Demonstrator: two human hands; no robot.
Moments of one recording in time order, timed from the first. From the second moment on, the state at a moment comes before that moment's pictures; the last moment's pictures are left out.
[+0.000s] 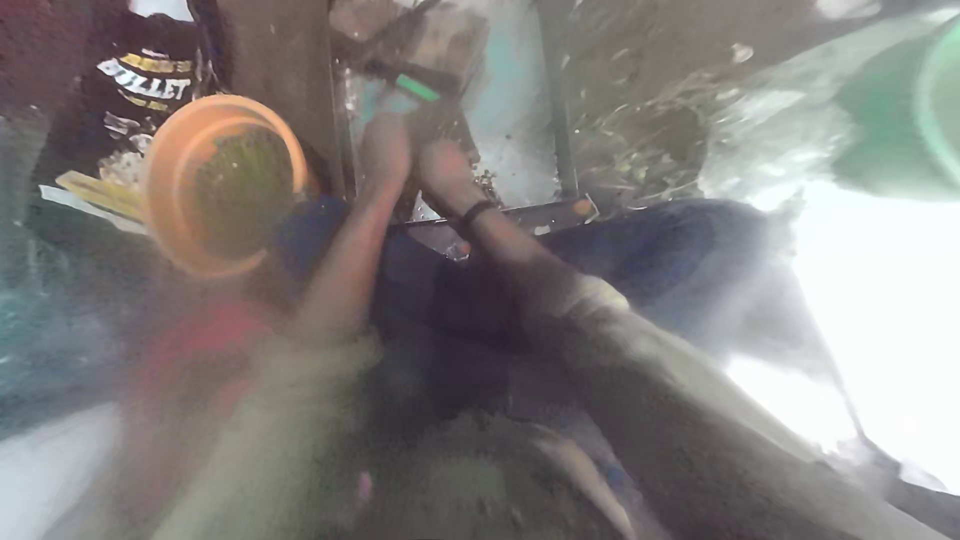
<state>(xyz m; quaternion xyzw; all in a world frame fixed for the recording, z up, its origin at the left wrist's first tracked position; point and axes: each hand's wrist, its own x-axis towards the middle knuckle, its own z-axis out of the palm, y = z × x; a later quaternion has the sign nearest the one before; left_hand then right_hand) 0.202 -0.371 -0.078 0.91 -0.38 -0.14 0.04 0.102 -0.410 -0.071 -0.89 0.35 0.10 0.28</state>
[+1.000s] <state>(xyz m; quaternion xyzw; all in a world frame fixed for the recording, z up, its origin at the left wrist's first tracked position) 0.198 -0.374 -0.066 0.92 -0.37 -0.15 0.02 0.034 -0.382 -0.074 -0.88 0.38 0.10 0.25</state>
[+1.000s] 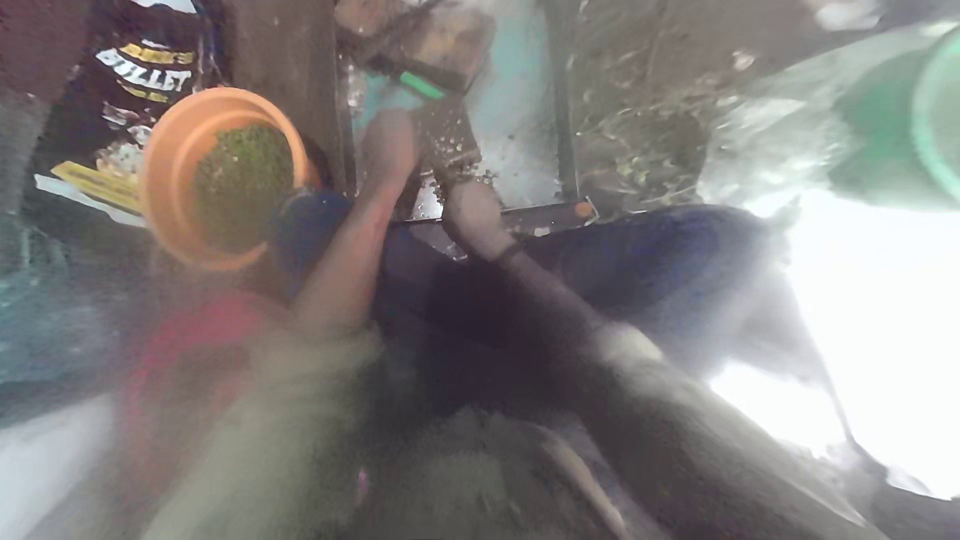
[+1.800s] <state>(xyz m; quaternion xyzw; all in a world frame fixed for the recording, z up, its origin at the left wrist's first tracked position) 0.199 -0.373 -0.064 0.91 -0.38 -0.15 0.05 0.013 -0.360 -0.068 -0.87 0.37 0.03 0.33</state>
